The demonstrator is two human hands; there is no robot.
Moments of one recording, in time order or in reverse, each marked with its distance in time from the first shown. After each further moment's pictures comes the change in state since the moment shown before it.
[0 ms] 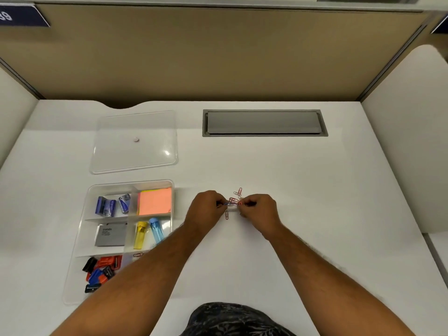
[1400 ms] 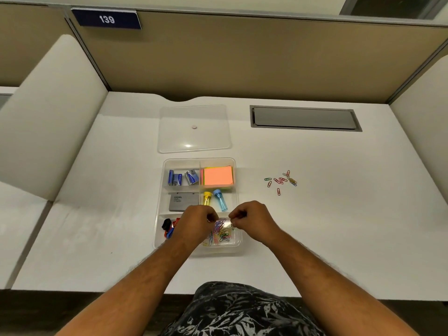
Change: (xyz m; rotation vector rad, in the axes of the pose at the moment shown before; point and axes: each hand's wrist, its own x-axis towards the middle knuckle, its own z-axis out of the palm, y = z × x) left_hand -0.180 -0.134 -0.126 0.111 -0.060 -0.144; right_hand -0.151 -0.081 0.163 -0.254 -0.259 -0.112
